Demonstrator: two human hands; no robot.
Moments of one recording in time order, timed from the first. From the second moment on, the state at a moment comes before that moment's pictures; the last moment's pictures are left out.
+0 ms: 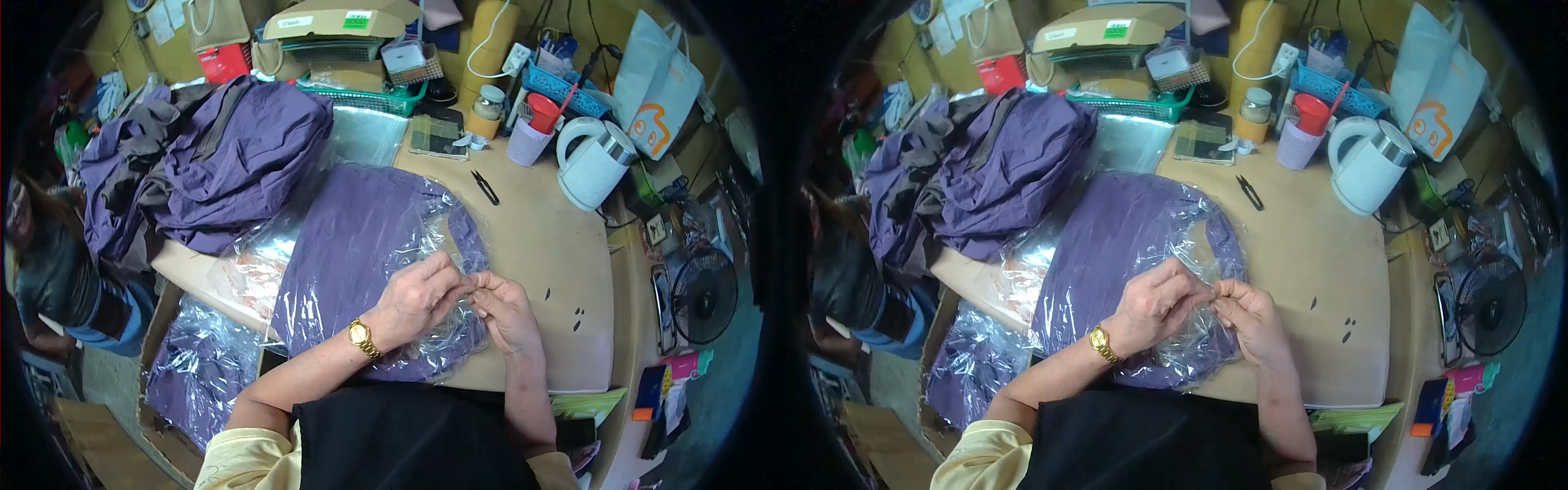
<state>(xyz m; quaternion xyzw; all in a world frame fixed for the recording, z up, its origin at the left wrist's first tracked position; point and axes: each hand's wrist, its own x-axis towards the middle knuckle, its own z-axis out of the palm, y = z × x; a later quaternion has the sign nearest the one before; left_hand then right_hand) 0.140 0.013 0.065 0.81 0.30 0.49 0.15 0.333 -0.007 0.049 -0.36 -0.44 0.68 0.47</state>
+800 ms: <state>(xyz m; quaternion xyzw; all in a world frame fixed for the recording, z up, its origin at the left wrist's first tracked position) 0.127 0.017 0.091 0.79 0.25 0.55 0.05 0.308 -0.003 0.096 -0.34 -0.51 0.62 0.49</state>
